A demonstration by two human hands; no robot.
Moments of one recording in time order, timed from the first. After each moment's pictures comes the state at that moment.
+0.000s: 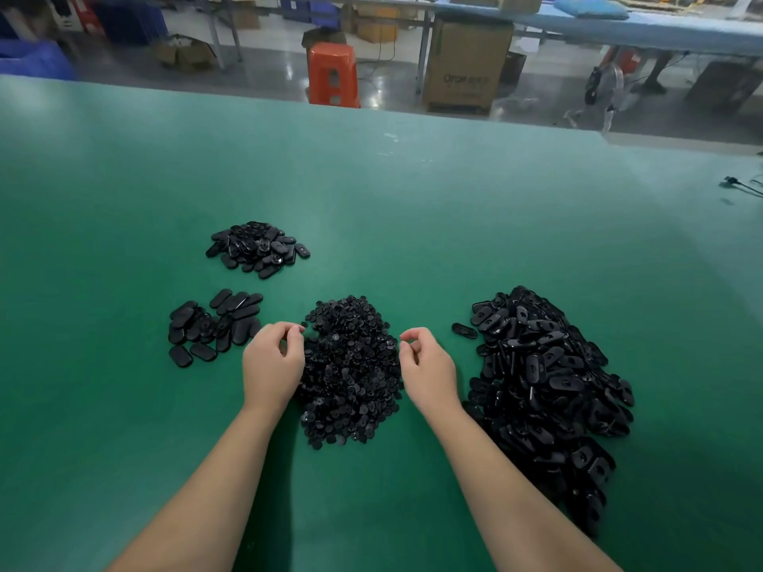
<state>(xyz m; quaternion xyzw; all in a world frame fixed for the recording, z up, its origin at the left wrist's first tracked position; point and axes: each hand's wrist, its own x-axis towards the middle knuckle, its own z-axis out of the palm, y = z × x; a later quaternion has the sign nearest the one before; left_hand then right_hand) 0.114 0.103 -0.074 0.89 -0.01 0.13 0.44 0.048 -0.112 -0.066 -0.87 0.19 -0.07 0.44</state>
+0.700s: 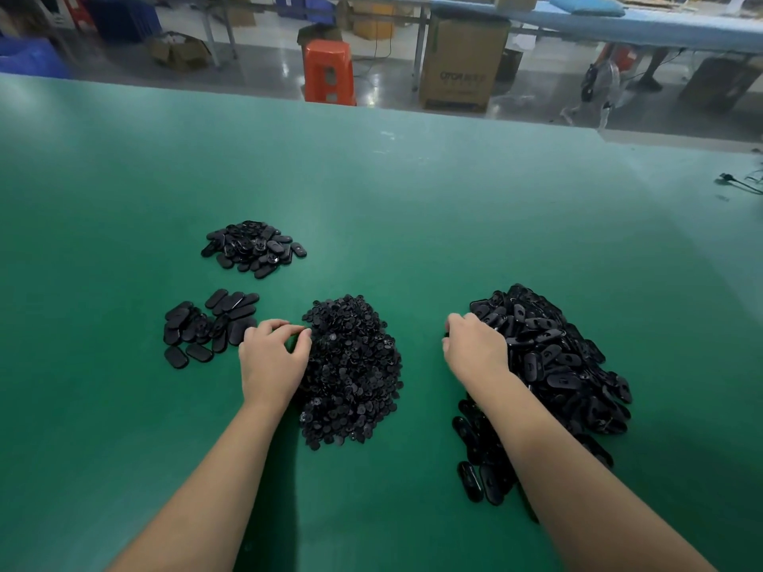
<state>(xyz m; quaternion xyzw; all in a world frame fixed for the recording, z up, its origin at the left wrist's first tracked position) 0.124 0.101 -0.083 0.94 0.00 0.12 0.32 0.066 -0.179 -0.033 -0.98 0.17 0.05 0.03</state>
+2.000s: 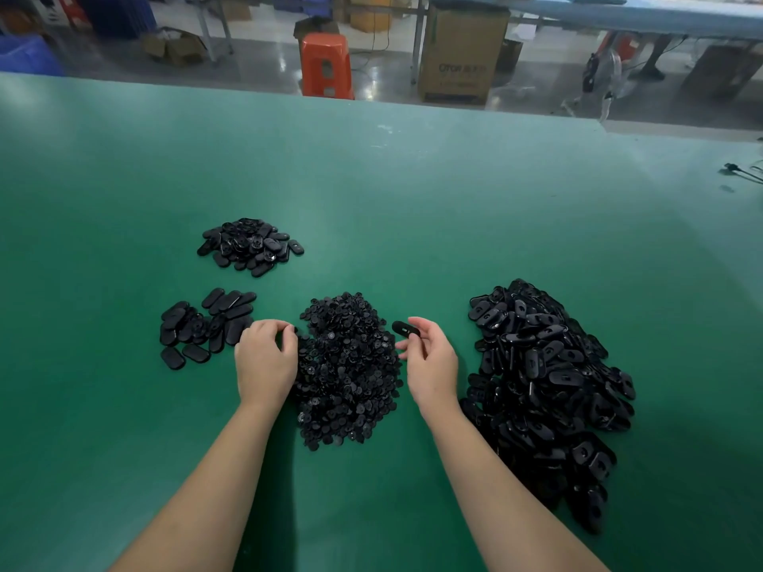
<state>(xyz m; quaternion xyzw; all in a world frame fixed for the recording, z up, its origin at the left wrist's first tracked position) 0.126 0.104 -0.079 0.93 0.01 0.11 0.36 0.051 -0.108 -0.073 -0.74 0.25 -0.16 0.60</state>
